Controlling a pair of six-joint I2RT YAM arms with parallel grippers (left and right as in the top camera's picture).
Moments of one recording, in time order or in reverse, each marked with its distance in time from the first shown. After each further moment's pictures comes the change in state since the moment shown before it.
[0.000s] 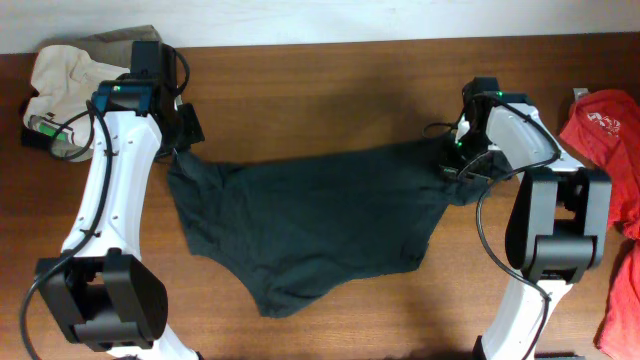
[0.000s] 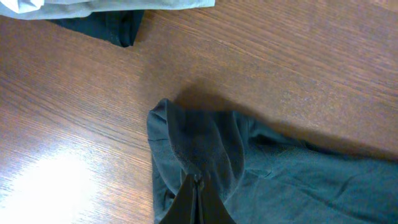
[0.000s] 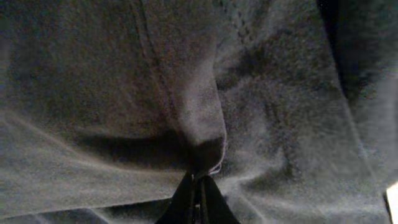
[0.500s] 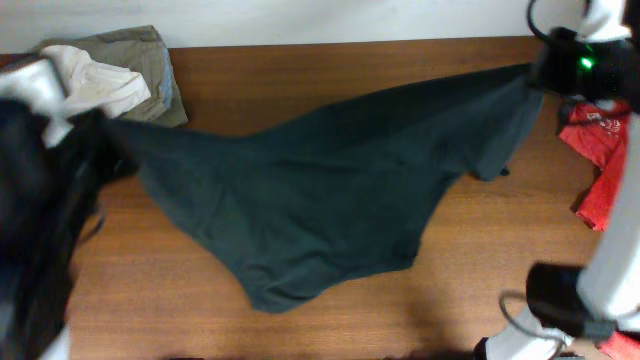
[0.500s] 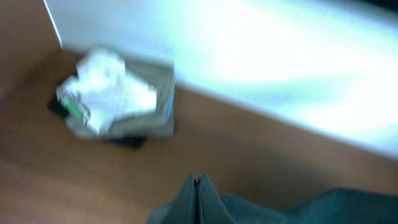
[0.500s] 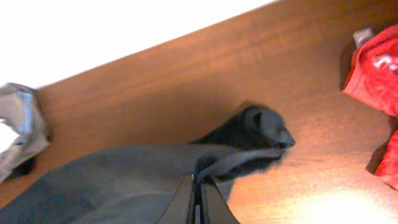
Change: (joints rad) left arm -0.002 -0.622 0.218 -0.083 0.034 0.000; right arm -0.061 -0.270 1.110 -0.631 -0.056 0.007
